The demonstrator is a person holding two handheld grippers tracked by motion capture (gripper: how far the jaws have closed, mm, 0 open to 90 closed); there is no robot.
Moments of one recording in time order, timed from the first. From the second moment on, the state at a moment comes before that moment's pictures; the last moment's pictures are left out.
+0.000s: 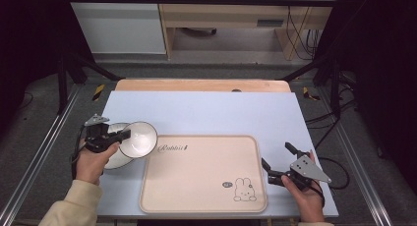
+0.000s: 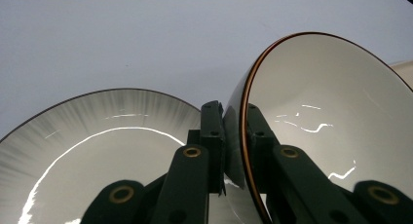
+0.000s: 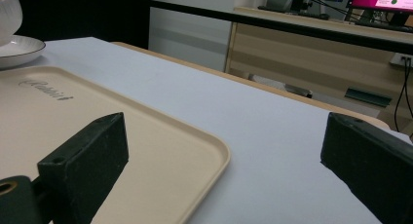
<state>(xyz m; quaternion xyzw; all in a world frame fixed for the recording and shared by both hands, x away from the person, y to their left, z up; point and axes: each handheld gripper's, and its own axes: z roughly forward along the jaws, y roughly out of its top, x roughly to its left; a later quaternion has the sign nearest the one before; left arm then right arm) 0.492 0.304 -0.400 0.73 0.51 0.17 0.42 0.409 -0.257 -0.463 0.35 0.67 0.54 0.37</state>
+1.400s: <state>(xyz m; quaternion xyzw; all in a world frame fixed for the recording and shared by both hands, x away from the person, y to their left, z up) 0.491 0.161 -0.414 0.80 0.42 0.08 0.43 0.408 -0.258 -0.462 0.33 0.67 0.55 0.38</state>
